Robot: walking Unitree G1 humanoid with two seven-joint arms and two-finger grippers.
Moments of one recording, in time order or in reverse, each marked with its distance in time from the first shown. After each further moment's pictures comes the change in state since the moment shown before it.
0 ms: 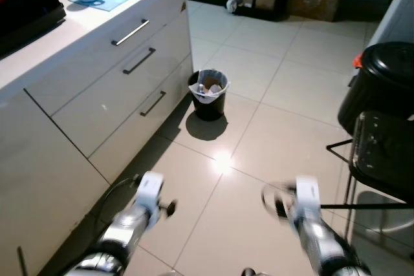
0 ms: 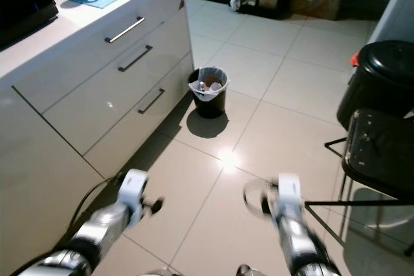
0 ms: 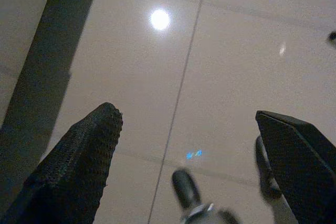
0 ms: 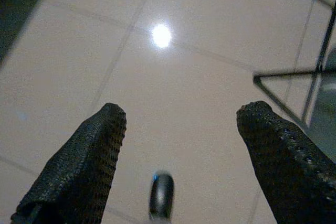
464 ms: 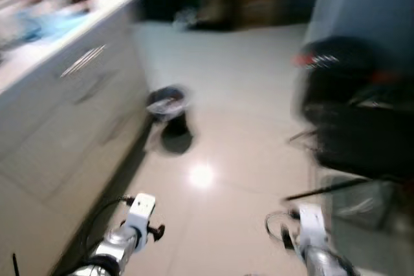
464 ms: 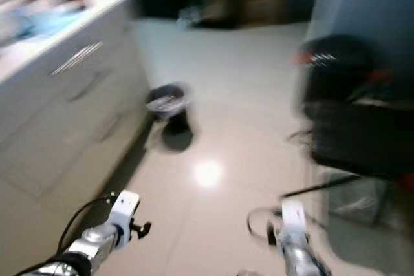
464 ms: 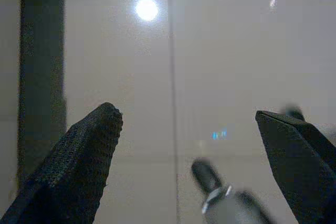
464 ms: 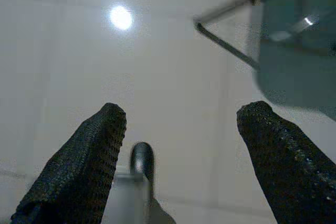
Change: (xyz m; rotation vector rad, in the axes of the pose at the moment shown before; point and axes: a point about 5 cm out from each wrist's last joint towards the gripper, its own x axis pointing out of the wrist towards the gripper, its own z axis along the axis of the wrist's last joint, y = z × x) left arm -0.004 0.005 -0.024 0.087 0.096 0.023; right arm -0.016 -0.018 -0.056 -0.059 0.151 -0.048
